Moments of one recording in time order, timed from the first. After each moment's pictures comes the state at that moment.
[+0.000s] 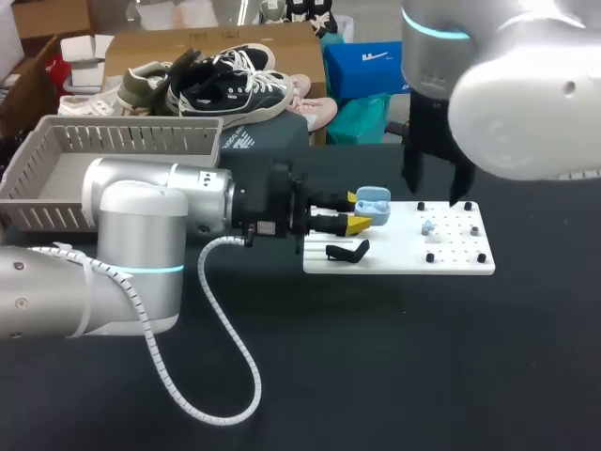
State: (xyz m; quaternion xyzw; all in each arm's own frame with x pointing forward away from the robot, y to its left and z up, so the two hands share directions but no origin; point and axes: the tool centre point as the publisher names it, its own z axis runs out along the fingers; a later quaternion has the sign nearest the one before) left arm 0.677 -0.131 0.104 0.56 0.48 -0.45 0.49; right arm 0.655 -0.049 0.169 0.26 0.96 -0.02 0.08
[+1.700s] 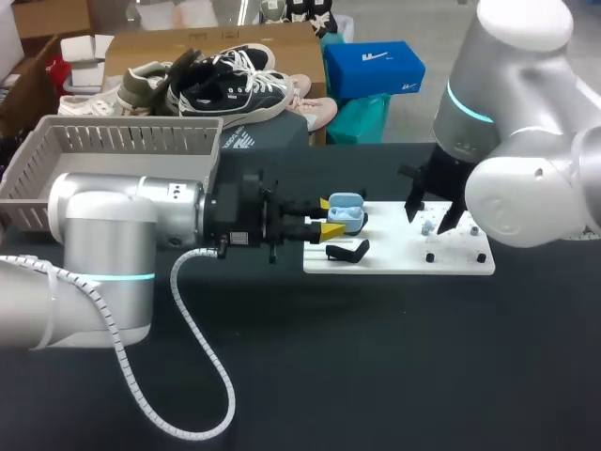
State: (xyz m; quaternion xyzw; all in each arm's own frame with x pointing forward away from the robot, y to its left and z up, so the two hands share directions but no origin) left arm 0.669 -0.095 0.101 0.55 0.50 -0.44 0.50; right arm 0.731 -0.065 0.042 0.21 0.97 0.08 0.08
